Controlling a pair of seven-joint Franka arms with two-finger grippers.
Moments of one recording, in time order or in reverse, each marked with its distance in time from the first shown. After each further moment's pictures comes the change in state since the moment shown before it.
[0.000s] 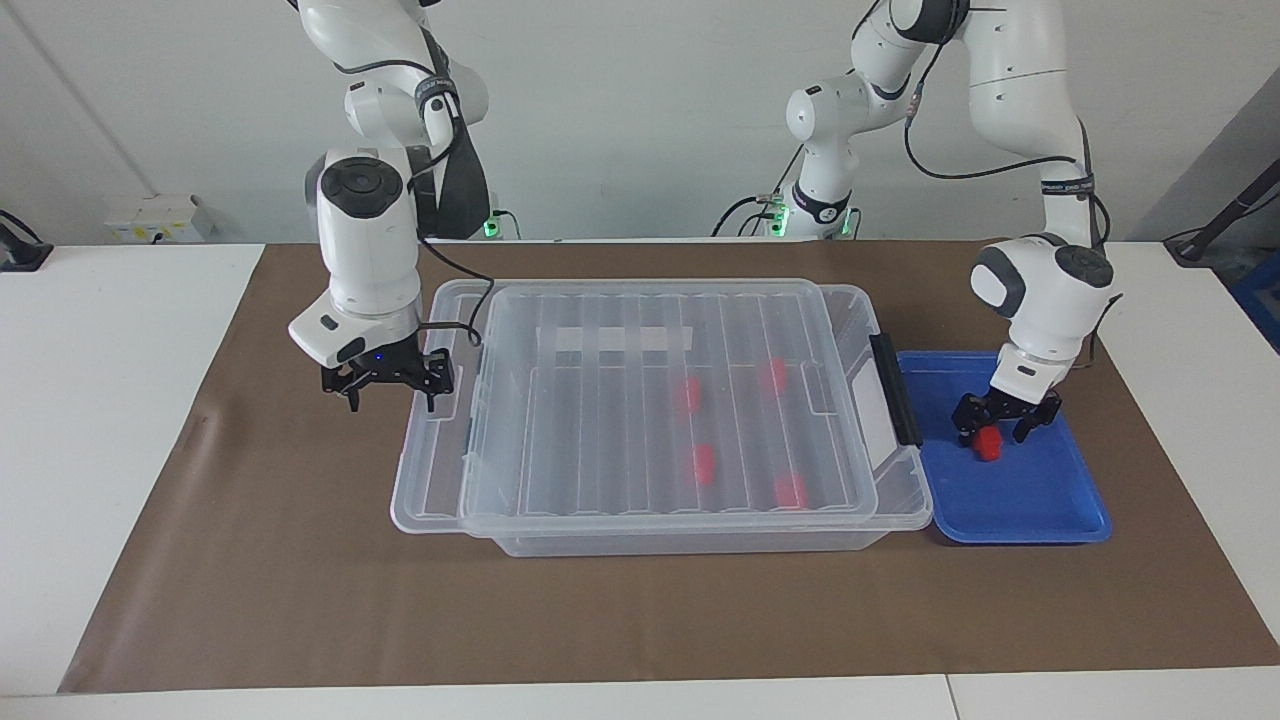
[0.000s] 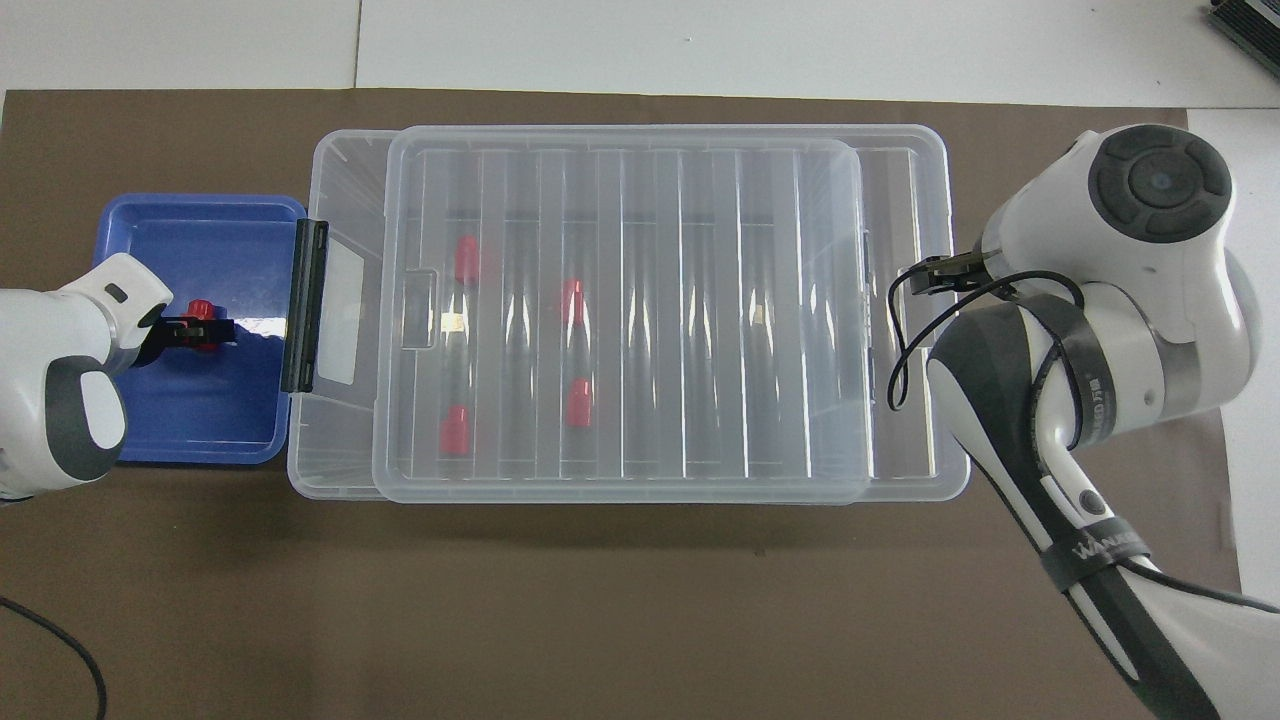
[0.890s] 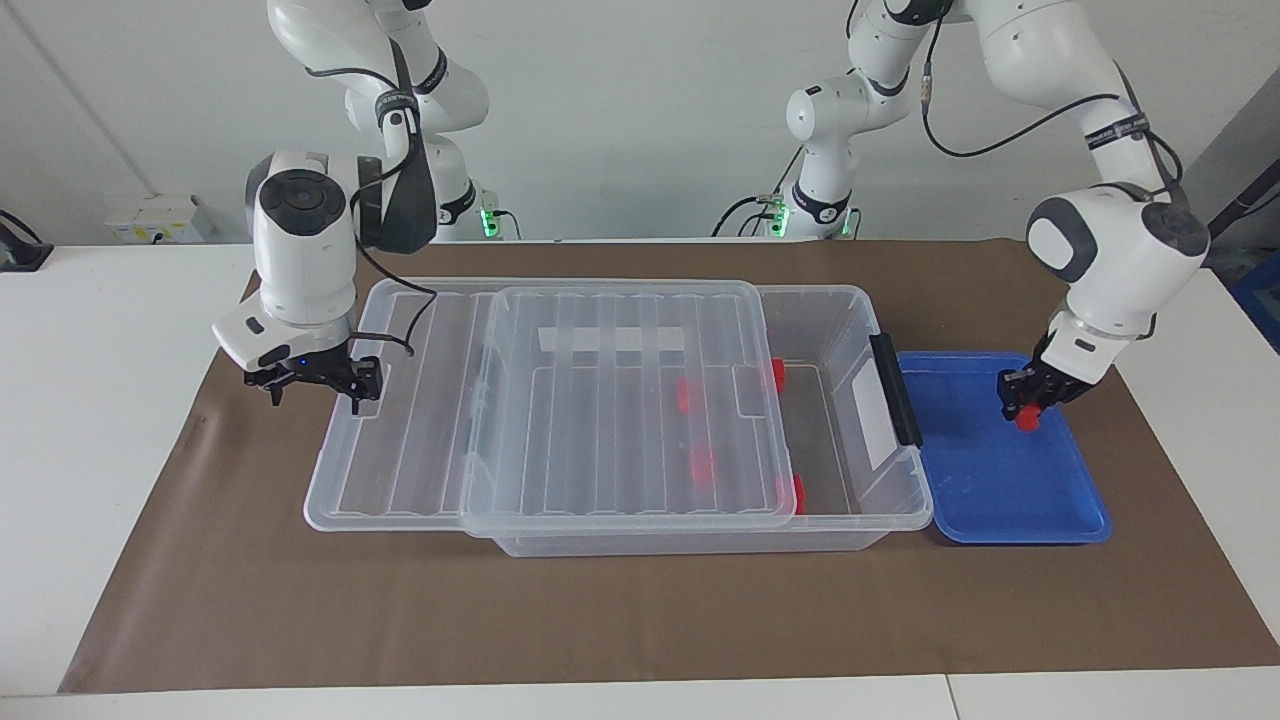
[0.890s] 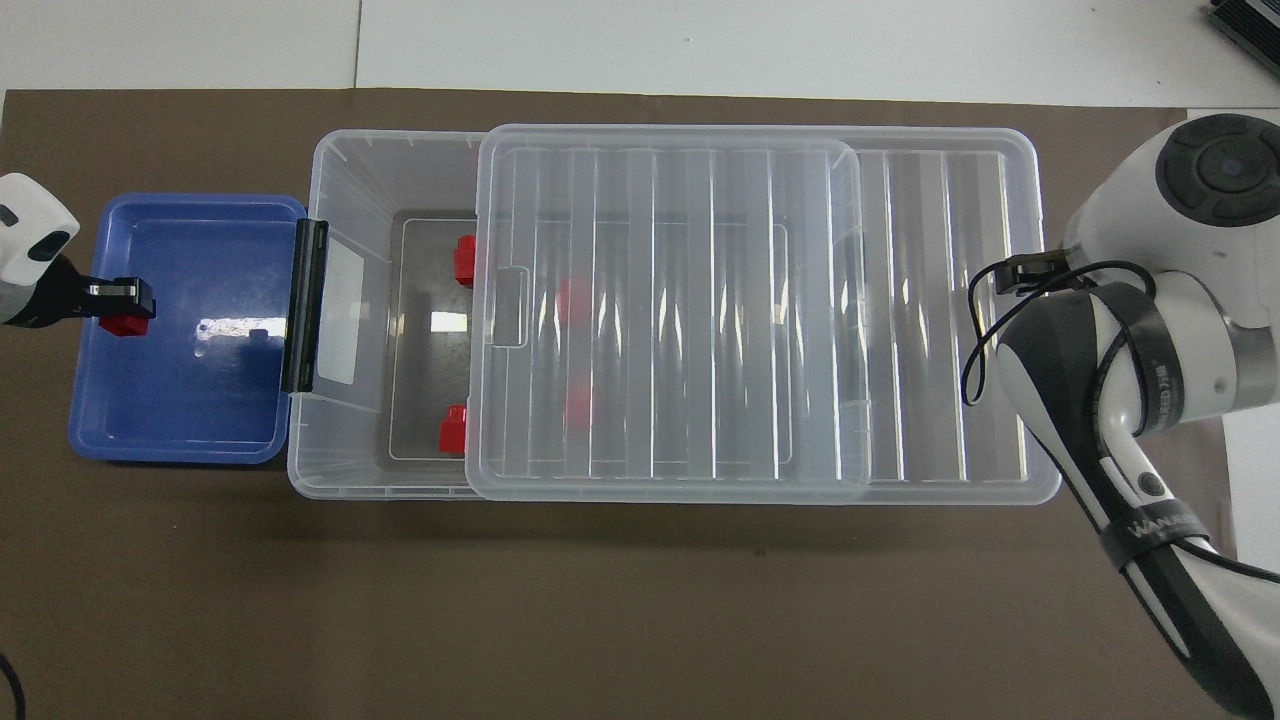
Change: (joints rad) left arm -0.003 -0.116 -0.014 0.284 -0.001 -0.581 -0.060; right arm -0.061 -0.001 -0.001 0.003 -0.117 -0.043 0.000
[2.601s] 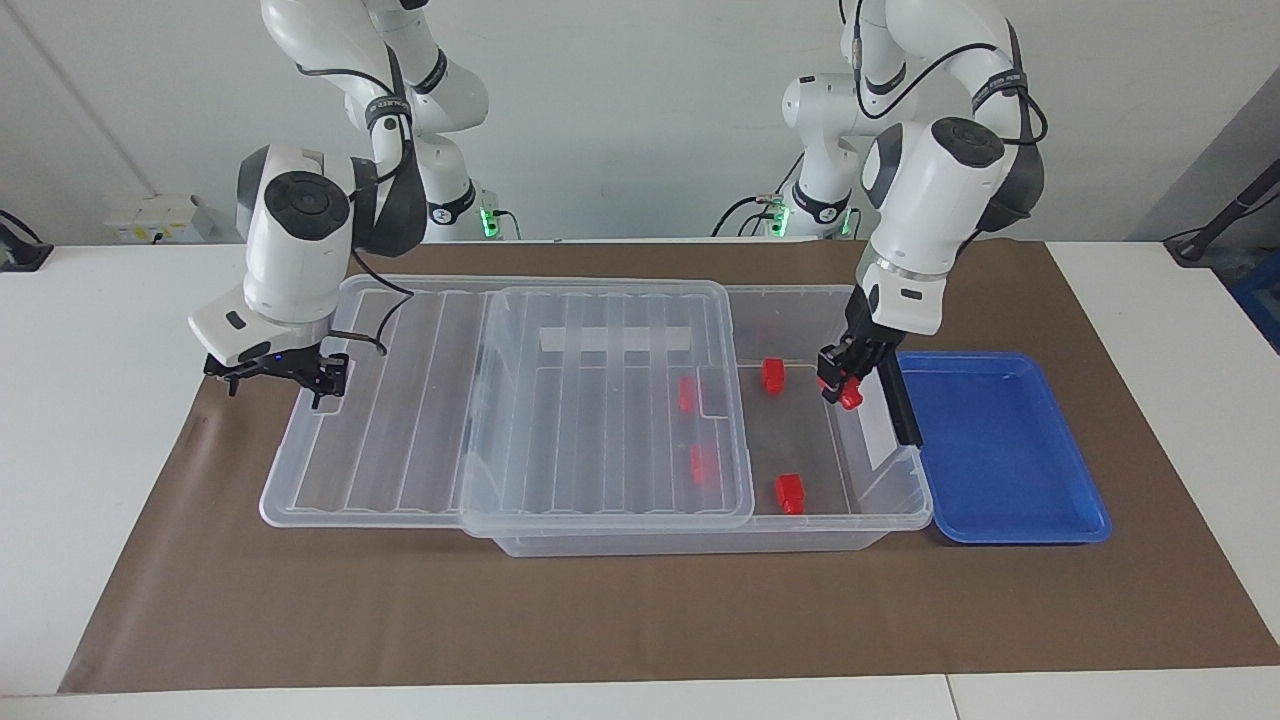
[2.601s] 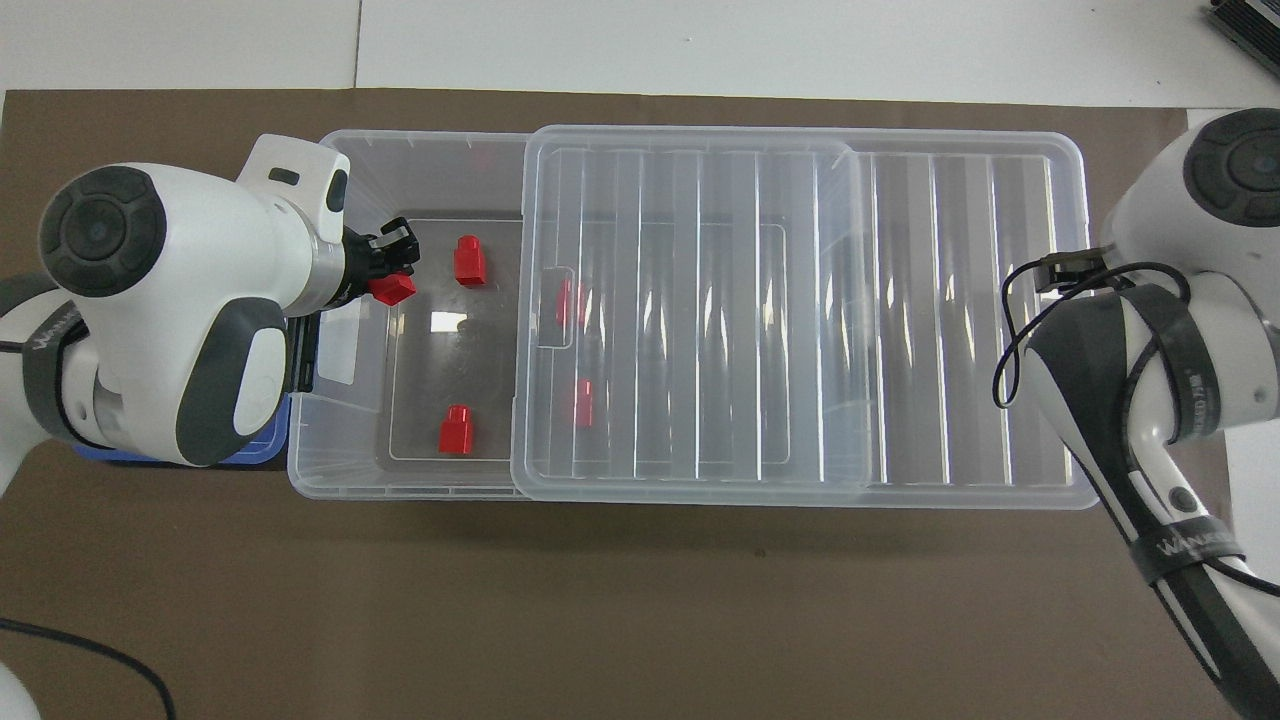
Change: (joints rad) left arm -0.388 -0.037 -0.067 -0.078 0.003 0.209 -0.866; right arm -0.013 -0.074 0.001 0.025 0.049 -0.065 0.000
